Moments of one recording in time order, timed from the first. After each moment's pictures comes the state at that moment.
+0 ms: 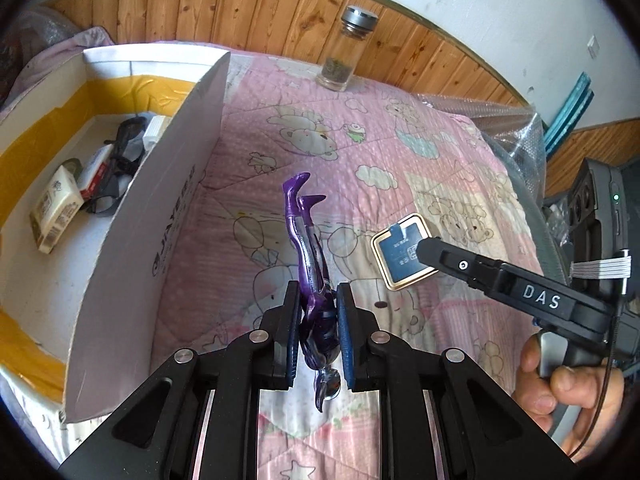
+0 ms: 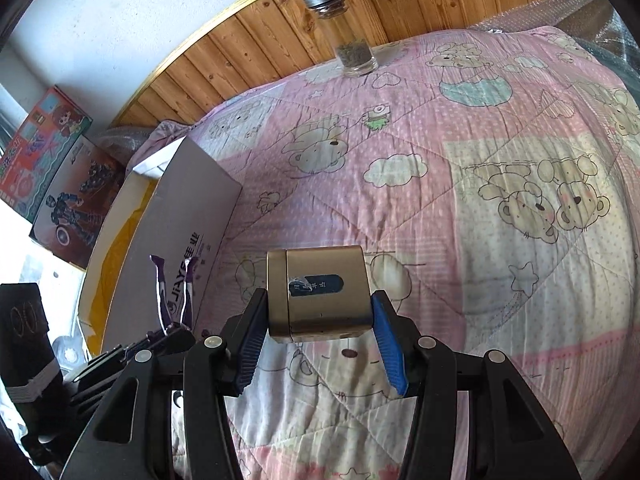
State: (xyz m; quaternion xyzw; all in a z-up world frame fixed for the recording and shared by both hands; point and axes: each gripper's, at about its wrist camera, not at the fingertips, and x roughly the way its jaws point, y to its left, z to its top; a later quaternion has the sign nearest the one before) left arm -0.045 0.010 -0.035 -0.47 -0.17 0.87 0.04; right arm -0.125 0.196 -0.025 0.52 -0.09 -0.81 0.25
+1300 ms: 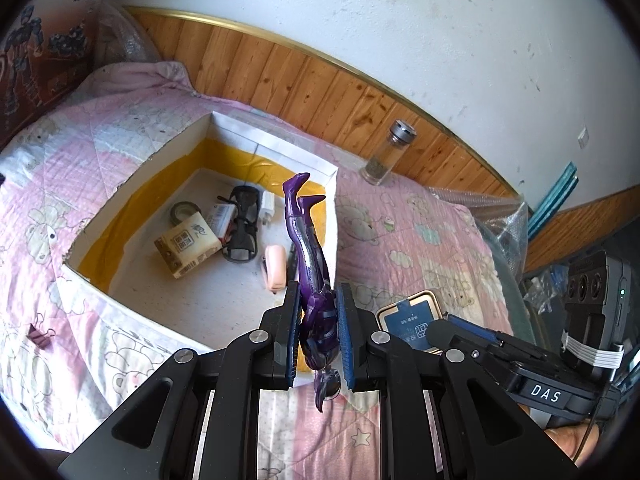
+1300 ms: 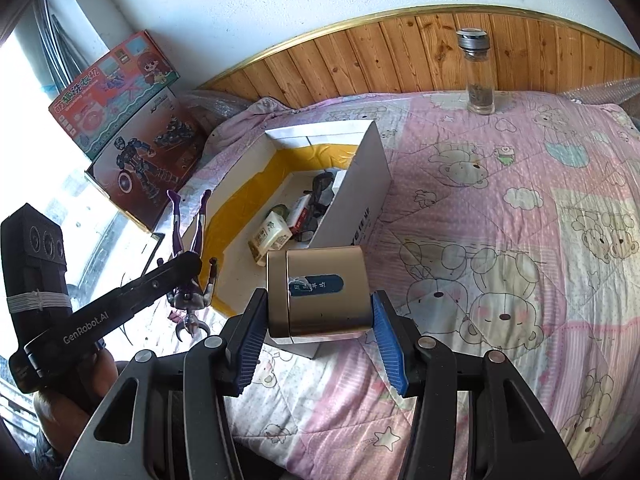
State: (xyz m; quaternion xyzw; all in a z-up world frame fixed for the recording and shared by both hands) left arm 0.041 -0.138 0.050 -0.36 -0.24 0.90 0.01; right arm -0.007 0.073 0.067 0.46 -0.04 -0.82 0.34
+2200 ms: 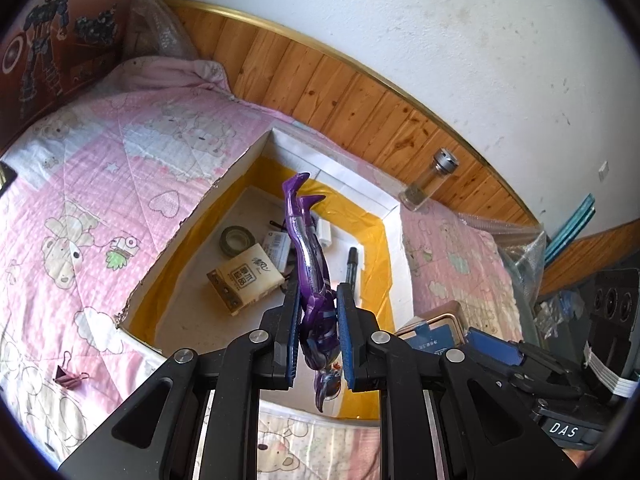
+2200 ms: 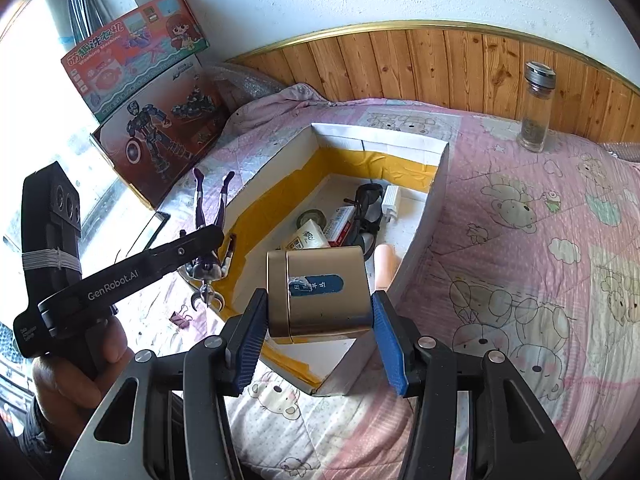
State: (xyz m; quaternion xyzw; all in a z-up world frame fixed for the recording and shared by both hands) left arm 0.017 -0.217 0.030 -0.36 -0.27 0.89 -0.02; right arm -0.010 -0.016 0.072 0.45 0.03 -0.81 0.37
